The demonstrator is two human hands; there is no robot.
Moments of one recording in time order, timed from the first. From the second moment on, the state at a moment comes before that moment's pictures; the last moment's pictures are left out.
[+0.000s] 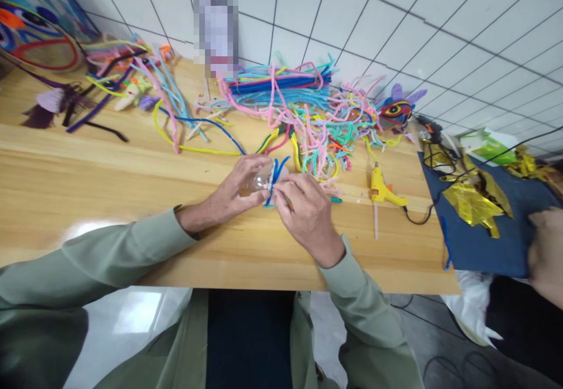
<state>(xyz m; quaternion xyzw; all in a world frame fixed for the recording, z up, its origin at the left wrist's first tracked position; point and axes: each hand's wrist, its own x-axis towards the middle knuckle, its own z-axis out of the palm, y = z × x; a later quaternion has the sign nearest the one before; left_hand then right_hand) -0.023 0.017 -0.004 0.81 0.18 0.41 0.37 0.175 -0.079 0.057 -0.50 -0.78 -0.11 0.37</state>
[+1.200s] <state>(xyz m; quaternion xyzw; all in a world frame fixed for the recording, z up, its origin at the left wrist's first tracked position) -0.021 0.022 -0.004 0.83 0.17 0.40 0.35 0.181 -0.081 0.056 -0.53 -0.76 -0.04 0.38</state>
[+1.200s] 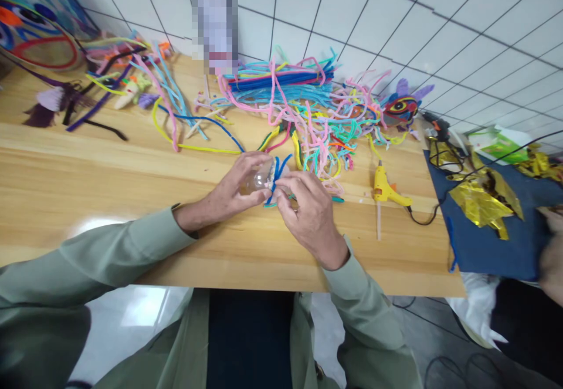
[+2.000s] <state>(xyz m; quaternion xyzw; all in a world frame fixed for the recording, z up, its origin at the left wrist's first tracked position) -0.023 0.019 -0.001 0.81 0.20 0.41 0.38 0.172 -0.083 0.043 -0.52 -0.76 -0.08 0.38</state>
